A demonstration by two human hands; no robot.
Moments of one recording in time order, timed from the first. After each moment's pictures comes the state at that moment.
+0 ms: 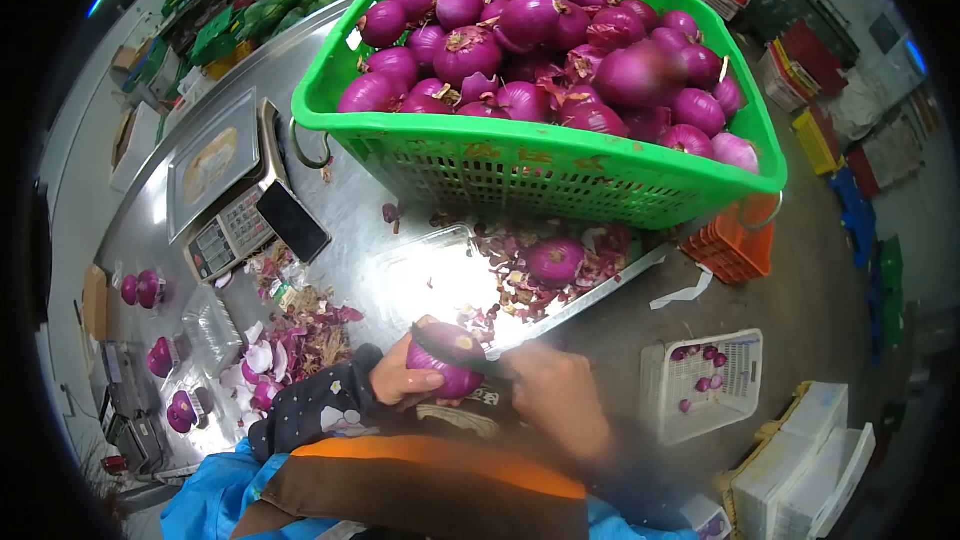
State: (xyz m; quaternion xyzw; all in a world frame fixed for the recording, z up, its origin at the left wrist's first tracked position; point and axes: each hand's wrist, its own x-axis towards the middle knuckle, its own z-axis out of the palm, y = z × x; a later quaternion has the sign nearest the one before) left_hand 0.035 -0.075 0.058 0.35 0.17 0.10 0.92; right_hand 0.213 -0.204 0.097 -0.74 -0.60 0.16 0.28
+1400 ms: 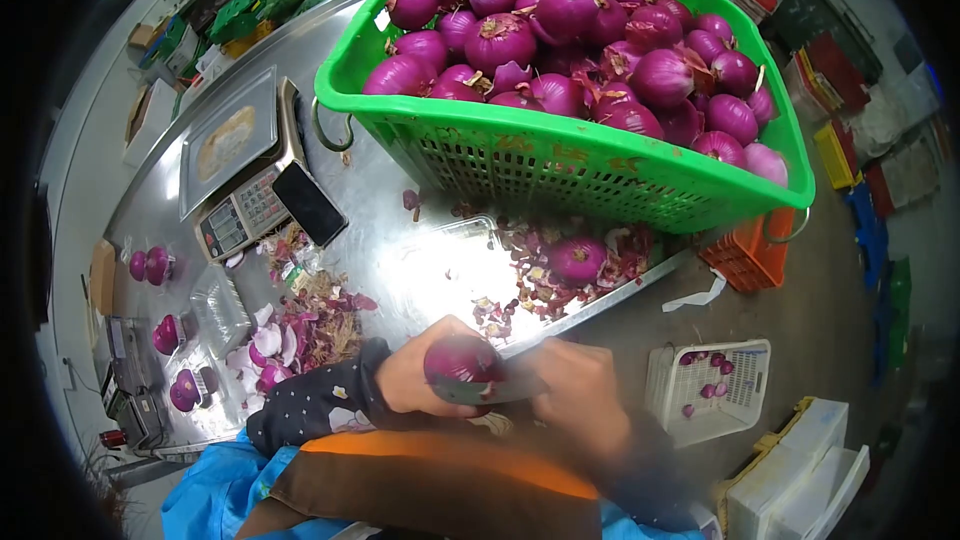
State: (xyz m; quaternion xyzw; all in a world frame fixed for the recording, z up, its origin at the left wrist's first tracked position) left_hand 0.037 -0.066 0.095 0.53 0.18 0.03 0.83; right_hand 0.222 -0.190 0.106 -0.64 -0.65 0.14 0.39
